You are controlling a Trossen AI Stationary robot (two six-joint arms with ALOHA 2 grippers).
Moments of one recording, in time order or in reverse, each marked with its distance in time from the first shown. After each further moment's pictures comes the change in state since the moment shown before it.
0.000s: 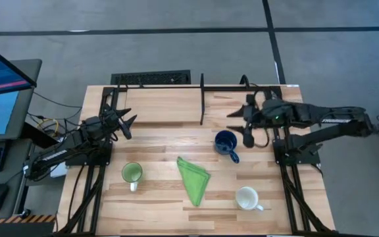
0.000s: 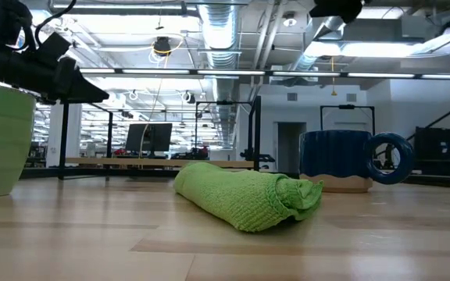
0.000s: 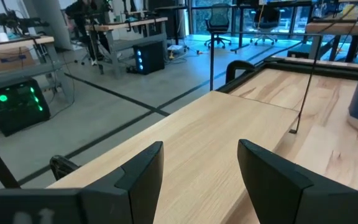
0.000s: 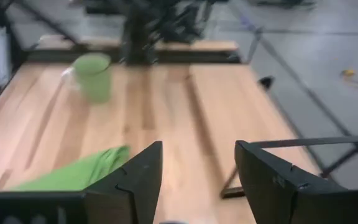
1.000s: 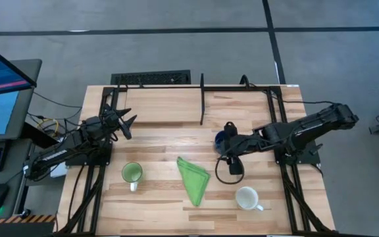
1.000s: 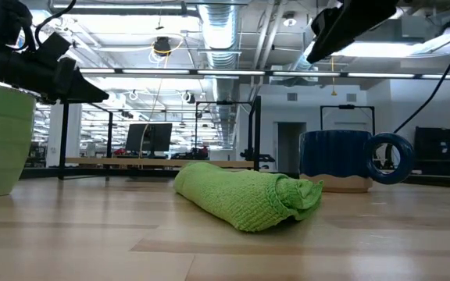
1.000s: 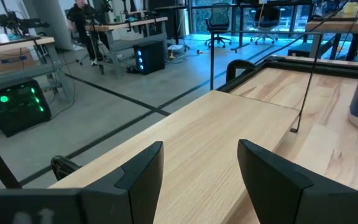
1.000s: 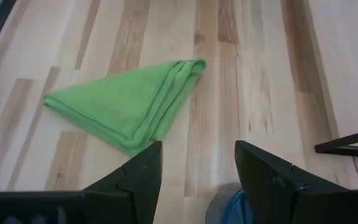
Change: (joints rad) left arm 0.000 0.000 -0.002 -0.003 -0.001 0.002; right arm 0.234 0.334 0.005 -0.054 0.017 0.113
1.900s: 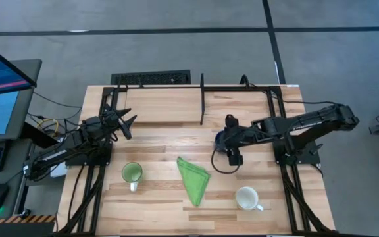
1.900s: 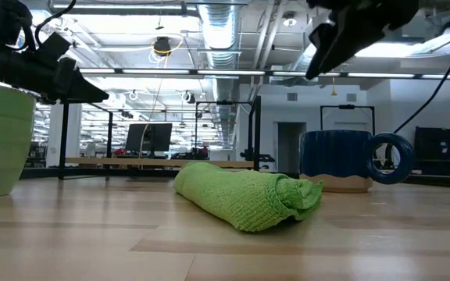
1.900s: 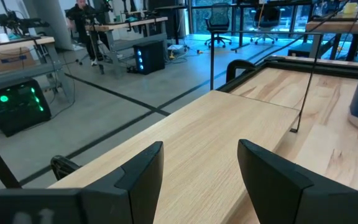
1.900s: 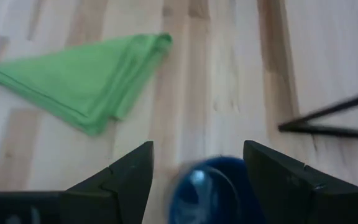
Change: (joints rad) left arm 0.000 0.000 -0.002 -0.001 0.000 -0.002; right arm -0.114 -0.006 0.000 -0.082 0.005 -0.104
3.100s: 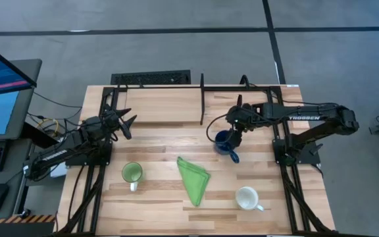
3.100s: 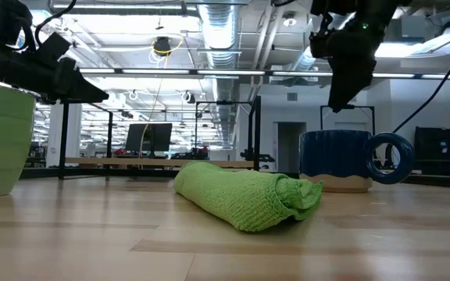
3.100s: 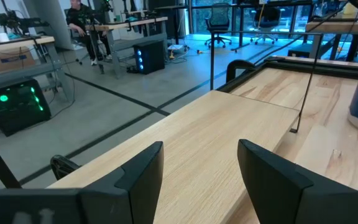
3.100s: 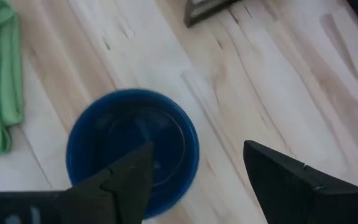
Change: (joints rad) left arm 0.000 0.000 0.000 0.000 0.000 -0.002; right arm -0.280 0.000 0.000 -0.246 -0.005 0.379
